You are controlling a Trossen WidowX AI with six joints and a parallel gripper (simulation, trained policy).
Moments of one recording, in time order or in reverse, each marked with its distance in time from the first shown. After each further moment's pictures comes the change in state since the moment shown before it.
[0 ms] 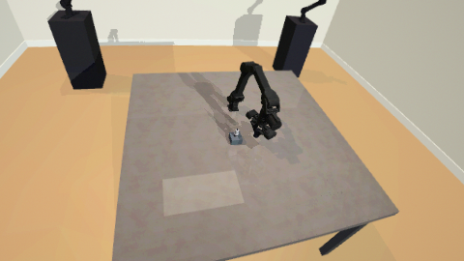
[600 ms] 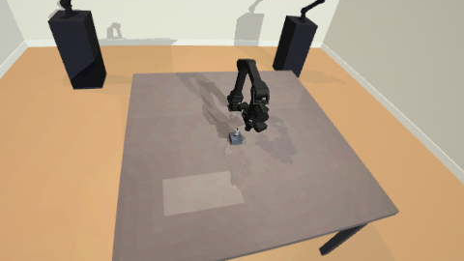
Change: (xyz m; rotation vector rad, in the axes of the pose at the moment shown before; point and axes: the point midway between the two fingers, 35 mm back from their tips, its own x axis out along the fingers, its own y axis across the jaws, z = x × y) arm -0.041 0.039 -0.044 0.048 -0.014 -0.017
